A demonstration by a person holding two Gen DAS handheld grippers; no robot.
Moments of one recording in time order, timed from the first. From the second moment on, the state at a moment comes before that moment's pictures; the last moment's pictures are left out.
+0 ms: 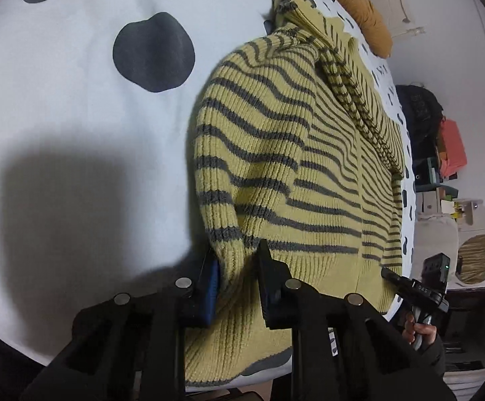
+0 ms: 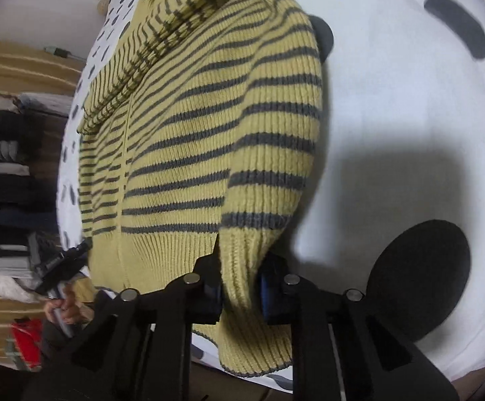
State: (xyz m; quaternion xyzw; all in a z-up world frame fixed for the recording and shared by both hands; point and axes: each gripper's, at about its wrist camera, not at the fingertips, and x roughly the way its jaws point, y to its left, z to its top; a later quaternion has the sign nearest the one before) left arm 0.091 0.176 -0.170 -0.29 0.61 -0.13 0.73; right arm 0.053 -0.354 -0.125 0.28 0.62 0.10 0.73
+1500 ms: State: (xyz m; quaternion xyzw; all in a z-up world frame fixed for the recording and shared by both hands) left arm 0.111 0.139 -0.116 -0.21 0.61 -0.14 0.75; right arm 0.140 -0.364 -0.096 0.11 0.64 -0.03 0.76
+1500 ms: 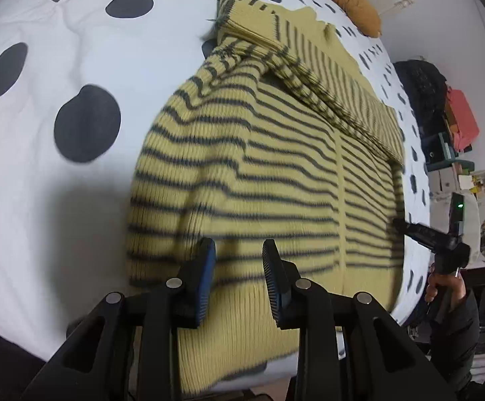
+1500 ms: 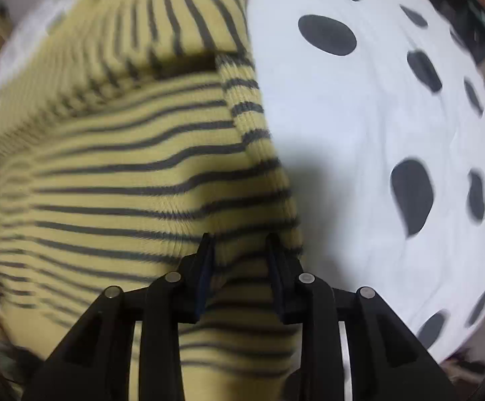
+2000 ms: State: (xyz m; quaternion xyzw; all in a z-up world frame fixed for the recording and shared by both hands) left arm 0.006 0.186 -0.165 -0.27 0.63 -0.10 0.73; right arm -0.042 -0.423 -0.127 0.37 0.58 0.00 0.73
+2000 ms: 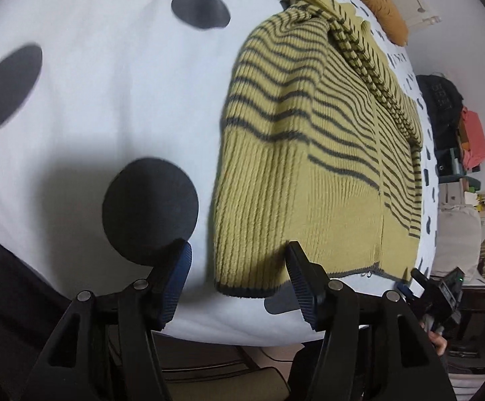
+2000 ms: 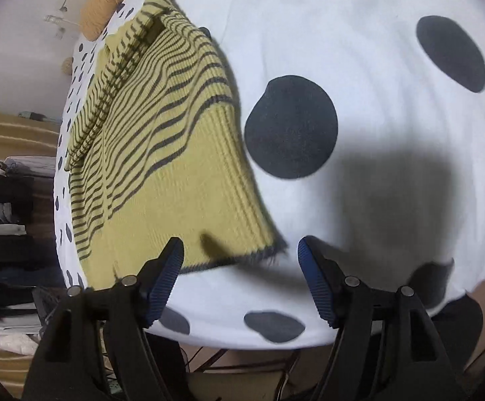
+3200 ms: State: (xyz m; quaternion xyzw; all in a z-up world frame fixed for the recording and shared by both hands) left arm 0.047 0.151 -0.061 -0.20 0.53 -0.09 0.82; right arm -0.015 -0.367 -0.044 0.19 0.56 0.01 0.81
